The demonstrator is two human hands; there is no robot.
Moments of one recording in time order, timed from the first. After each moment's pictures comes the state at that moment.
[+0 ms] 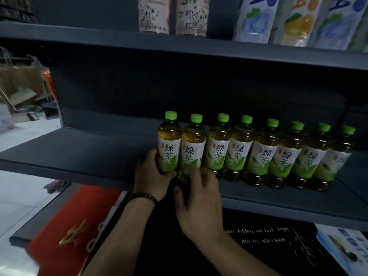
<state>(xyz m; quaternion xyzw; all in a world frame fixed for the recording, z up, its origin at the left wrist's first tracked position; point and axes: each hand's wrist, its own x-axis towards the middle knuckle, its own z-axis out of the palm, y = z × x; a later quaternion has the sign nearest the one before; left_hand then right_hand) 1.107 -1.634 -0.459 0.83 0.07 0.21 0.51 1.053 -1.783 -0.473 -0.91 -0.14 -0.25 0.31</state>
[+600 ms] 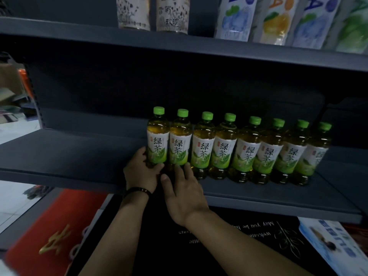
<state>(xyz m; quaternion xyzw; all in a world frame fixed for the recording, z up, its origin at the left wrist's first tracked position) 1.132 -1.652 -0.466 0.77 0.10 0.23 0.58 1.091 -1.787 -0.467 -0.95 -0.12 -0.07 0.29</state>
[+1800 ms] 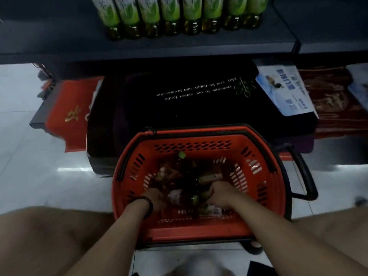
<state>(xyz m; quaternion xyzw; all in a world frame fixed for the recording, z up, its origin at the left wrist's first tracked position) 0.729 -1.773 -0.672 0.88 0.09 -0.42 0.19 0.737 -2.032 -0.680 -0.88 0.04 0.43 0.19</state>
